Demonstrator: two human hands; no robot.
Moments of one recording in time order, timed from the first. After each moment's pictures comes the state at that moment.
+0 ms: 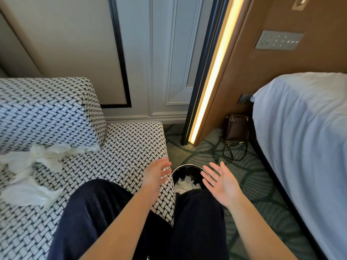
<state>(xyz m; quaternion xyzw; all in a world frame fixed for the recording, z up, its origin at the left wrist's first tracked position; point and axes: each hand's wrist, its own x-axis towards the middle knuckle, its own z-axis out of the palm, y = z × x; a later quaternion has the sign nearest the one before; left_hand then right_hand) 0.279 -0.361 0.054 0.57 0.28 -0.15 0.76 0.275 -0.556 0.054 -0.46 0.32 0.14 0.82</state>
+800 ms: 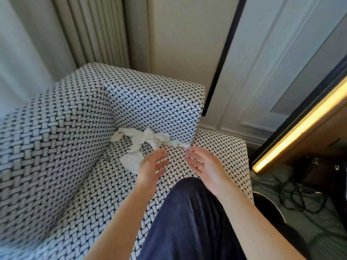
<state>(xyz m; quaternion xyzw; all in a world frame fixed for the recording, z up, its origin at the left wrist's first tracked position) 0.191 -0.106 0.078 0.48 0.32 0.09 0.81 0.268 -0.245 0.100 -0.63 0.05 0.30 0.72</state>
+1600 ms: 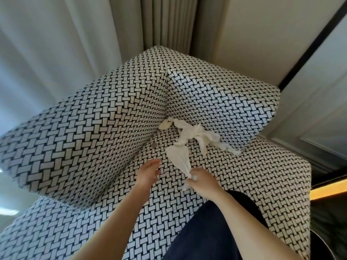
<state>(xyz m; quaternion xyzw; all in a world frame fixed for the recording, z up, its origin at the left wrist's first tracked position) 0.122 -0.004 0.014 0.48 0.53 0.11 0.69 0.250 -0.137 -0.005 -0.87 -0.38 0.29 0.14</state>
